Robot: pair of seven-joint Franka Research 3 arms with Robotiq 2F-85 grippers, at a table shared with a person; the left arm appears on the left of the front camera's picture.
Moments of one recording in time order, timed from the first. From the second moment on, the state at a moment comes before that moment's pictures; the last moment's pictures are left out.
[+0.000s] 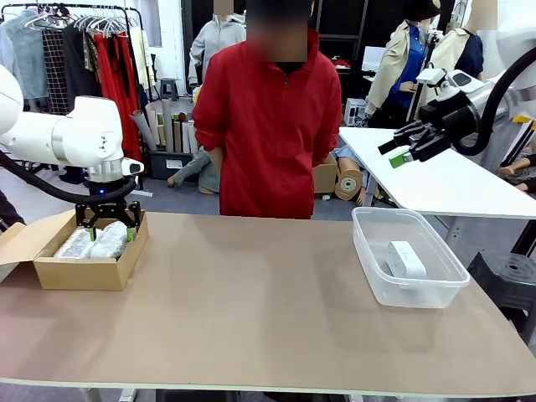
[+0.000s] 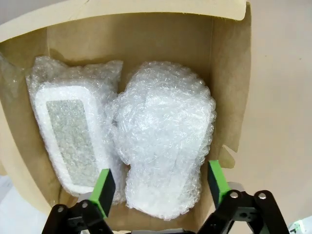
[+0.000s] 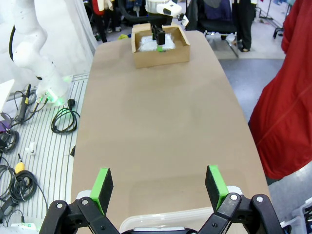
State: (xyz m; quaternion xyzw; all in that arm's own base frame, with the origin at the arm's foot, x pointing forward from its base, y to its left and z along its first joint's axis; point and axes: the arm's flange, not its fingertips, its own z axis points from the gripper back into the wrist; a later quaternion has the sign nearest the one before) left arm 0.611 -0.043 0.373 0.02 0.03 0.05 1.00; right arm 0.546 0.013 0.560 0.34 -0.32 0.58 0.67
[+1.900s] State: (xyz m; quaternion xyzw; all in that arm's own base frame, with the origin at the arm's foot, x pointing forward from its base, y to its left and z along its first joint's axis) left arm 0.610 -0.043 0.397 0.01 0.01 0.05 1.00; right arm 0.546 0.013 0.560 0.34 -0.32 0.58 0.67
